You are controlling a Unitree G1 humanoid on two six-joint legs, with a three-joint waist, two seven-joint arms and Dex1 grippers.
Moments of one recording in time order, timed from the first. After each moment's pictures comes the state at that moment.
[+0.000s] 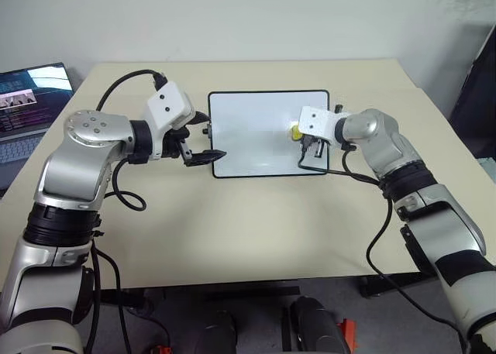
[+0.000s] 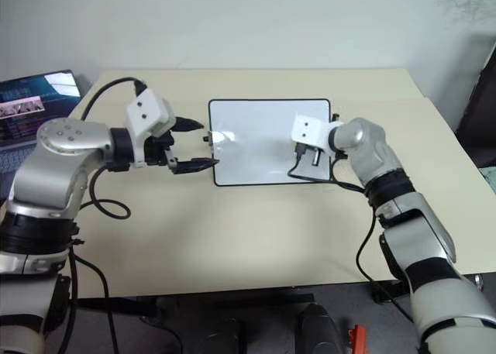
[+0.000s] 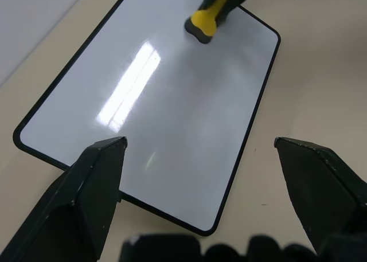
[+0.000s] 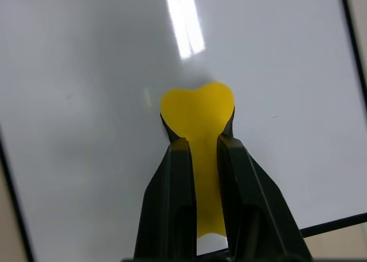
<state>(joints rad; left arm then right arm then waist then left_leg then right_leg) -0.76 0.84 -0.08 -0.02 -0.23 0.54 -1.06 -1.10 -0.45 0.39 0.70 -0.41 0.09 0.85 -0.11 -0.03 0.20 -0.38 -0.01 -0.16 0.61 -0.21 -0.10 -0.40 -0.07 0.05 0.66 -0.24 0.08</state>
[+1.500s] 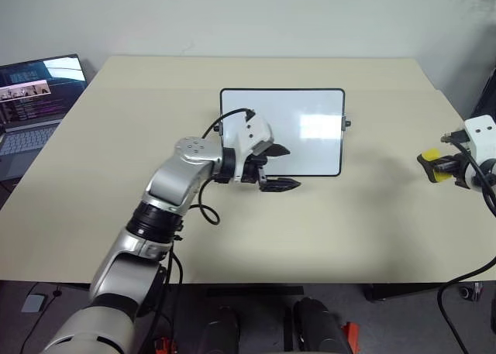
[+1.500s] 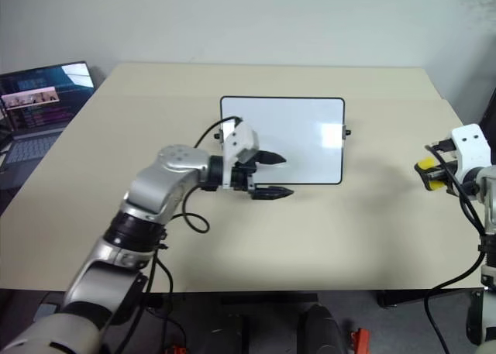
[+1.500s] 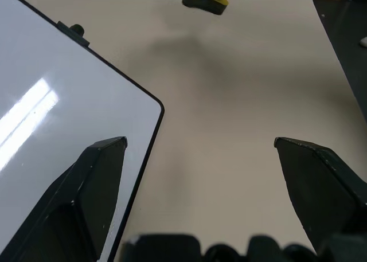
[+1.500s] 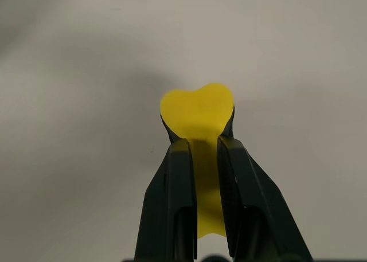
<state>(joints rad) -0.83 0.39 -0.29 0.13 -0.25 0.53 -1.05 -0.55 -0.85 -0.25 0.13 0.02 1.02 0.74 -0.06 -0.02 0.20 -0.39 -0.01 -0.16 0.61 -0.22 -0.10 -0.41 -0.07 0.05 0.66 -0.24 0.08</state>
